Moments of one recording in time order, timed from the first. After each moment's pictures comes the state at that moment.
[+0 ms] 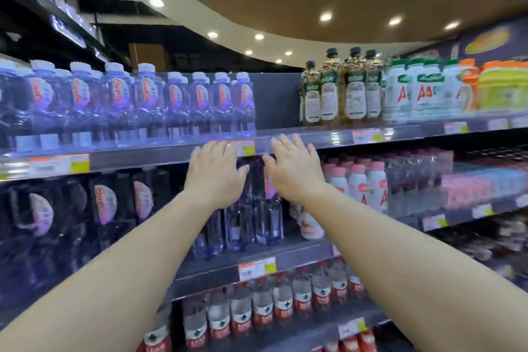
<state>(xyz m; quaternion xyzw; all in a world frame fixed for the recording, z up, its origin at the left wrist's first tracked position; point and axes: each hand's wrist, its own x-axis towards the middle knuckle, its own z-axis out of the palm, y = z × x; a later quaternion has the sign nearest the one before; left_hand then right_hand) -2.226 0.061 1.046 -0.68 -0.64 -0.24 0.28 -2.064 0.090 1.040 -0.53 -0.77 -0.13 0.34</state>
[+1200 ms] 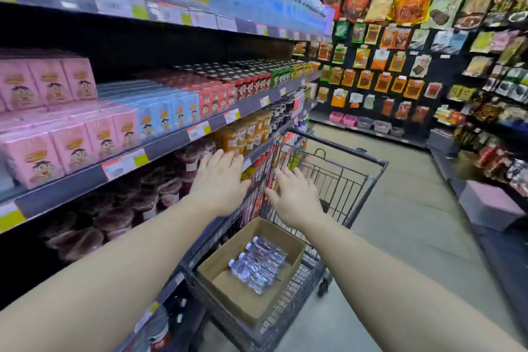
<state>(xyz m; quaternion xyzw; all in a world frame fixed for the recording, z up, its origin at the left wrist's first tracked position) -1.365 0.310 0.828 -0.94 -0.33 -0.12 0.05 -1.238 0.193 0.811 -0.86 -0.49 -0.05 0.13</state>
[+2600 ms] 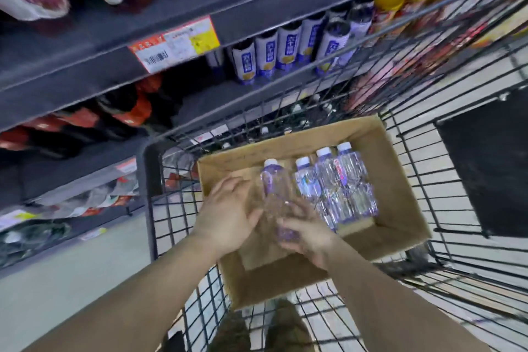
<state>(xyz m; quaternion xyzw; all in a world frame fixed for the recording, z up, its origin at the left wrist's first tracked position) -1.239 0.398 0.397 -0.71 -0.62 0.09 -0.31 -1.065 0.360 0.347 -0.58 -0.07 0.77 0.24</state>
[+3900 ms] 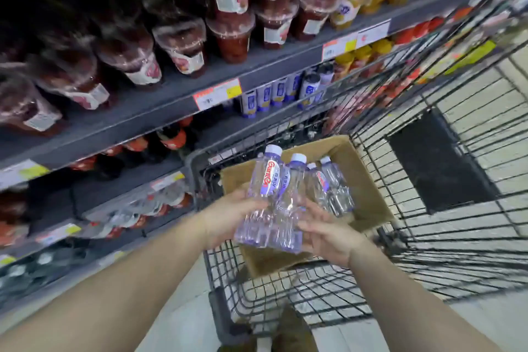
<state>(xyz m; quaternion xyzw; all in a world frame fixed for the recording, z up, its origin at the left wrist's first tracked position) -1.276 0.371 0.516 -0.32 -0.54 -0.11 -0.77 -1.049 0.316 0.462 -0.44 -0.12 0.84 0.30</state>
